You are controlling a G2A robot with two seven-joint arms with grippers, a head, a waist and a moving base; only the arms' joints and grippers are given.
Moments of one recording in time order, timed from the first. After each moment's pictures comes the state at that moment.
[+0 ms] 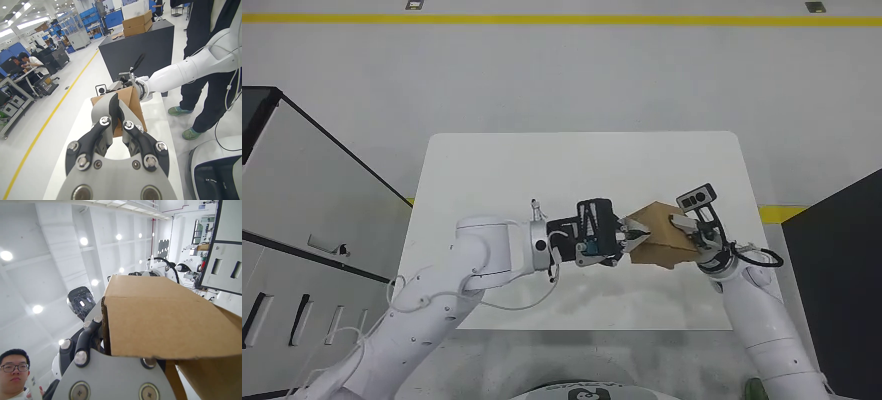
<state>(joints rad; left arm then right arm) 1.18 -1.15 -0.92 -2.02 1.20 -0.72 -0.23 -1.48 -1.18 1.41 -1.42 1.14 -0.14 1.49</state>
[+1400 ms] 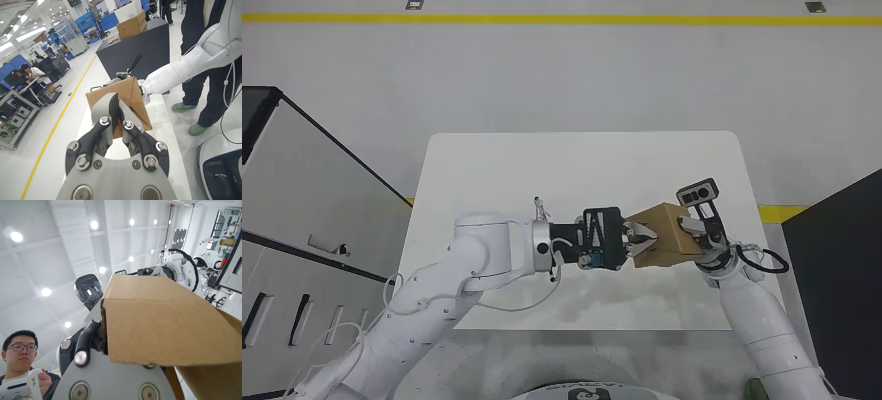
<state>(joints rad) 1.15 -1.15 -0.92 -2.06 1.24 -0.76 -0.23 -1.45 -1.16 1.35 -1.47 1.25 -0.21 1.54</state>
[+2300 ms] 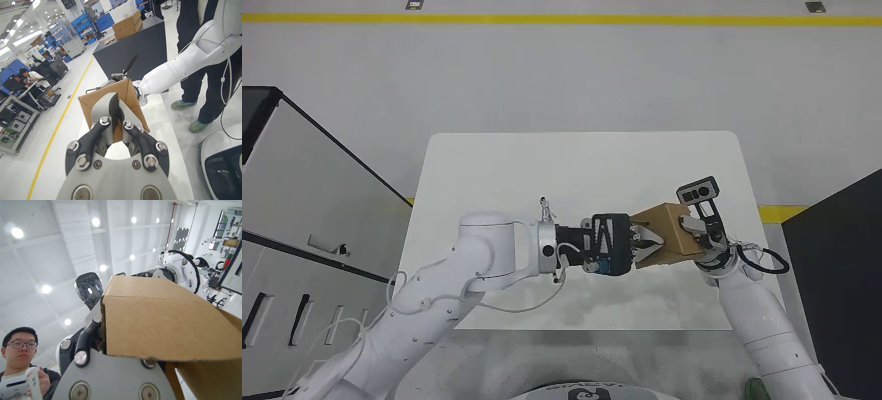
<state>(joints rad) 1.13 -1.16 -0.89 -2.06 1.26 -0.77 -0.23 -1.44 -1.15 1.33 -1.47 1.27 -0.23 1.54</state>
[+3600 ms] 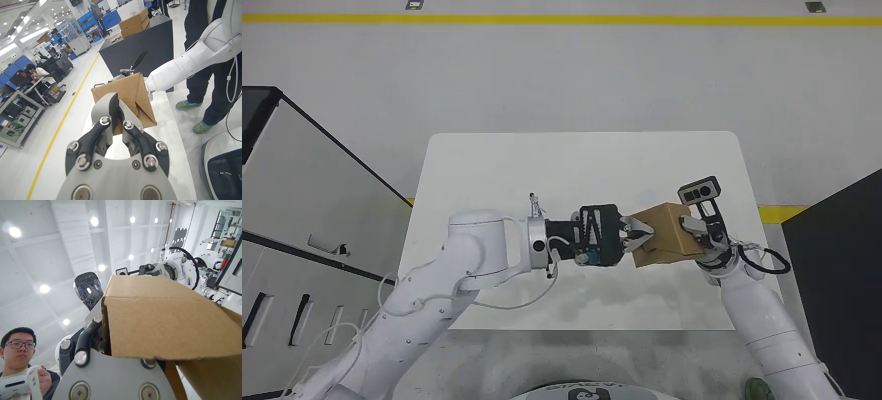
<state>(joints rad) 1.15 -1.15 -0.94 -2.08 1.26 -0.76 -0.24 -1.44 -1.13 1.32 -1.47 1.28 -0.25 1.54</state>
